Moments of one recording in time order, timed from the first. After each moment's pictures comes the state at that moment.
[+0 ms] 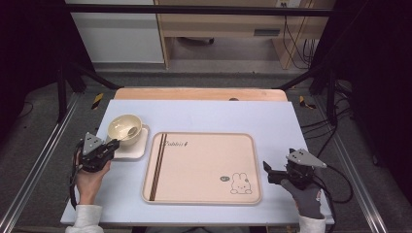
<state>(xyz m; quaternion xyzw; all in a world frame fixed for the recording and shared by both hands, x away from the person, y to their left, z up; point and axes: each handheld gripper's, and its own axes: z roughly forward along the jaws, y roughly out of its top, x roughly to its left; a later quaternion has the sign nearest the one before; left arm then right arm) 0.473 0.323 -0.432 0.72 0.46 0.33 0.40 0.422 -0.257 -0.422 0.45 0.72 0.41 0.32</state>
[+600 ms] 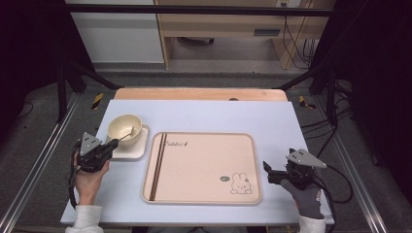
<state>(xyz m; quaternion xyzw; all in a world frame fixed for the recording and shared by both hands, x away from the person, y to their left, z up) 0.467 0.322 -0.425 0.71 0.46 0.33 0.42 0.422 -0.257 -0.422 0.45 0.72 0.41 0.32</state>
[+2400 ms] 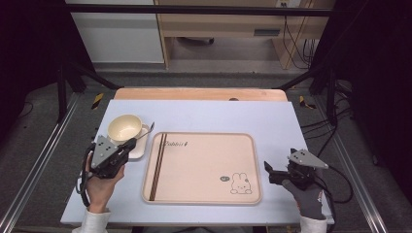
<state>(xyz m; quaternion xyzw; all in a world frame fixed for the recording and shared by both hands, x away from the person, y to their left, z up) 0.428 0.254 -0.379 0.73 0.36 0.35 0.46 0.420 -0.259 -0.420 0.45 0.72 0.41 0.32</state>
